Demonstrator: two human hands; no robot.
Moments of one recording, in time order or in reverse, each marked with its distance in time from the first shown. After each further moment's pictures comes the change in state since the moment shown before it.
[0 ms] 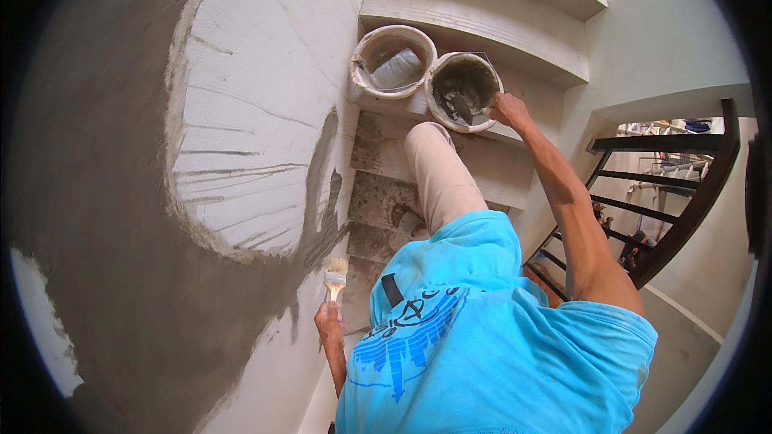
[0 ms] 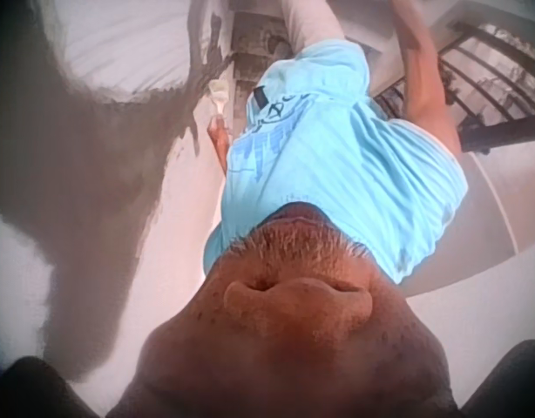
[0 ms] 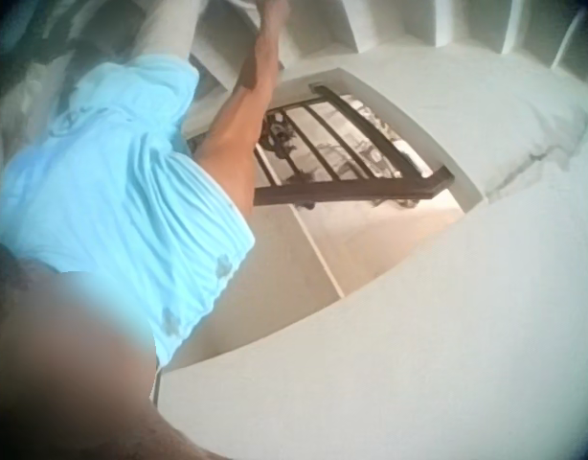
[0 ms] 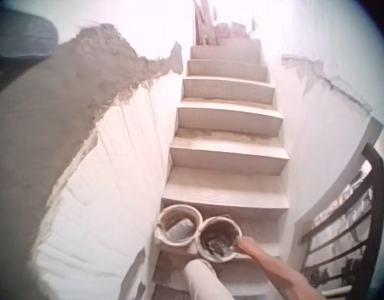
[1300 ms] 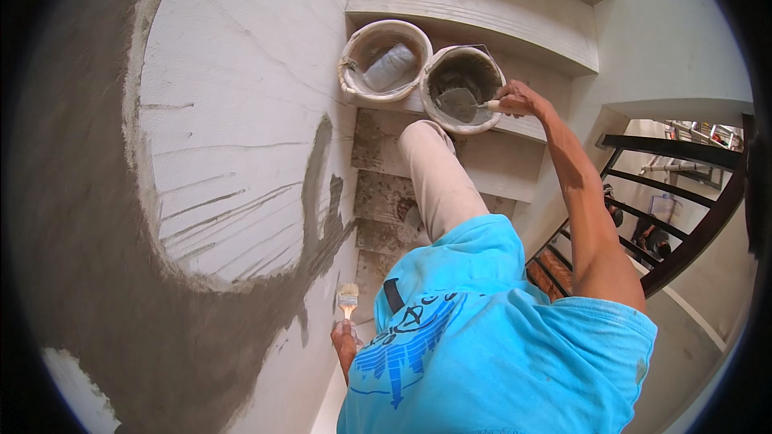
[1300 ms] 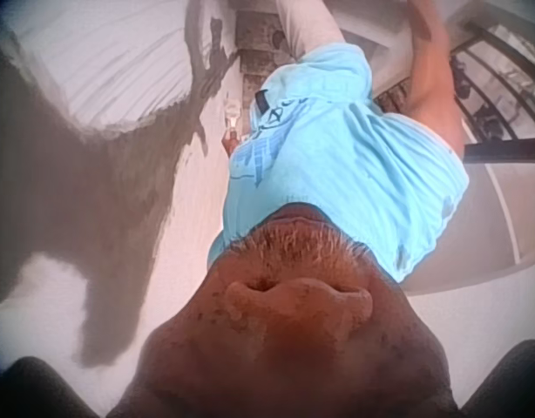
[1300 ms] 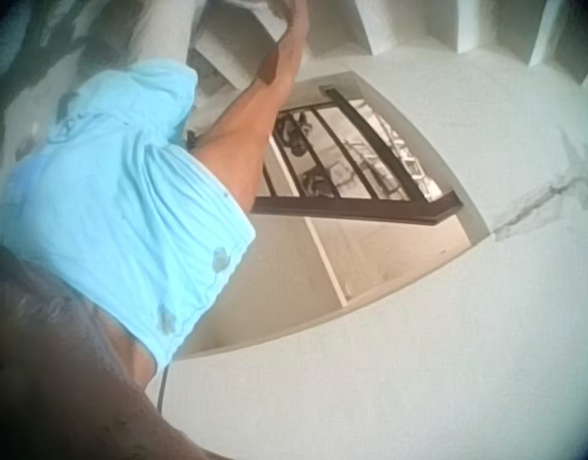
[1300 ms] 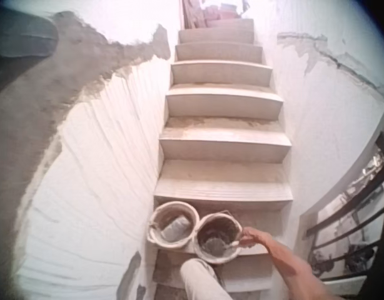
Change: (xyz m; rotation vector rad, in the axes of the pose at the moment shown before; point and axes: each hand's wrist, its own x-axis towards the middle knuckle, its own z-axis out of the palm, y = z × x) left_hand -0.020 -0.020 0.011 0.033 0.045 -0.161; right_hand 0.031 0.045 -0.027 0.541 -0.464 0.096
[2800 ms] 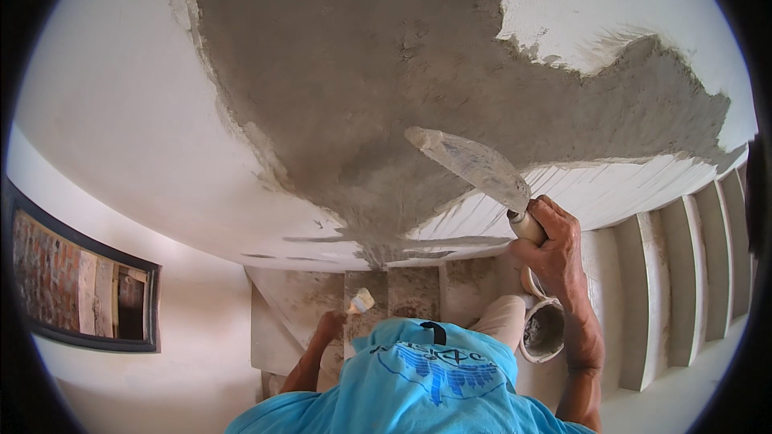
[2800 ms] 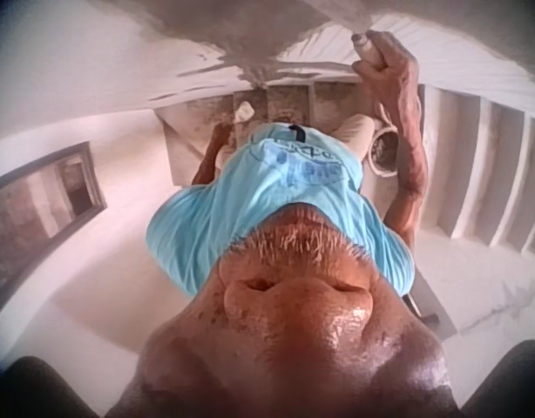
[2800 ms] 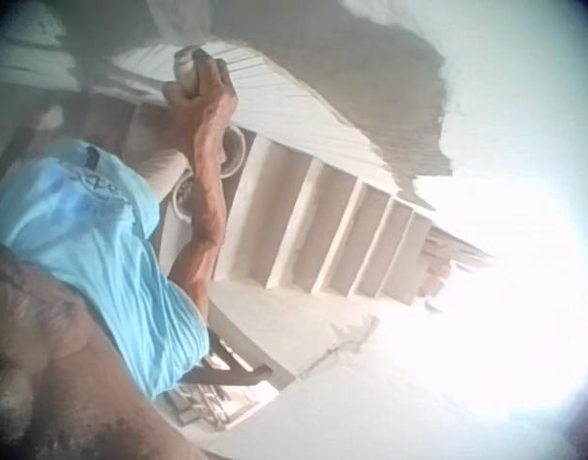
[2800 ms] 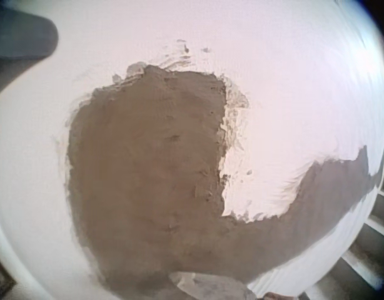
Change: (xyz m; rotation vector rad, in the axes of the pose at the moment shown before) left_hand 0.031 -0.168 0.091 -0.509 0.289 0.118; right_hand -0.307 -0.515 0.172 -0.337 -0.122 -1.316
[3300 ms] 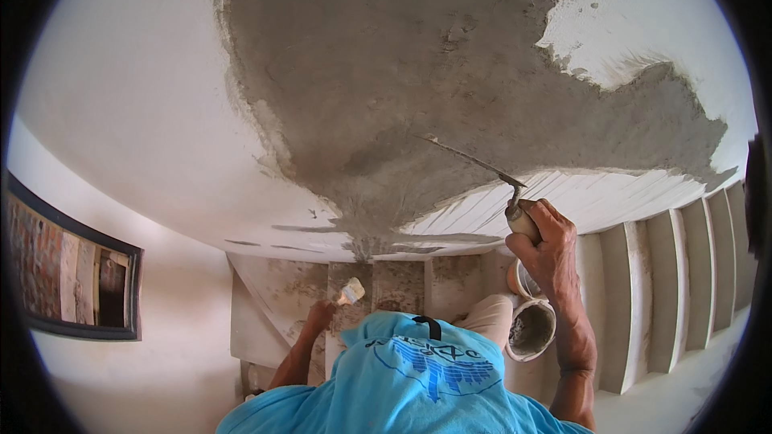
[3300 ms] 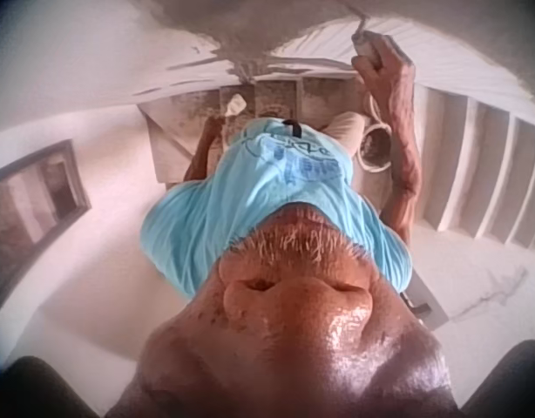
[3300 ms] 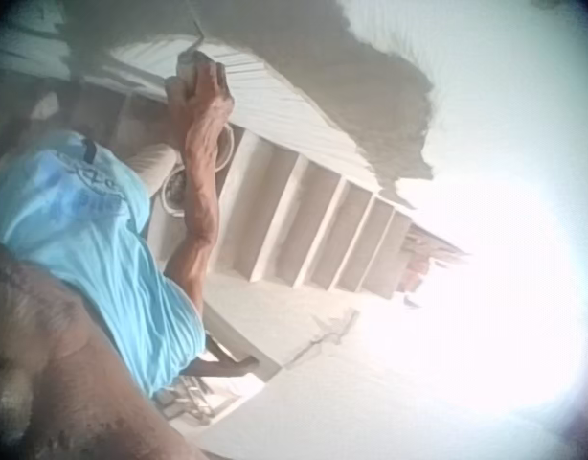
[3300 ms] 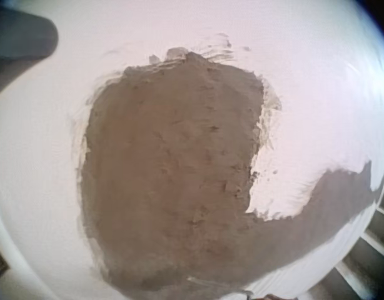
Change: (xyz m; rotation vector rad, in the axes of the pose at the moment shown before) left_hand 0.002 0.008 0.000 -0.027 -0.002 0.026; right_hand 0.003 -0.004 0.017 -0.121 0.025 -0.069
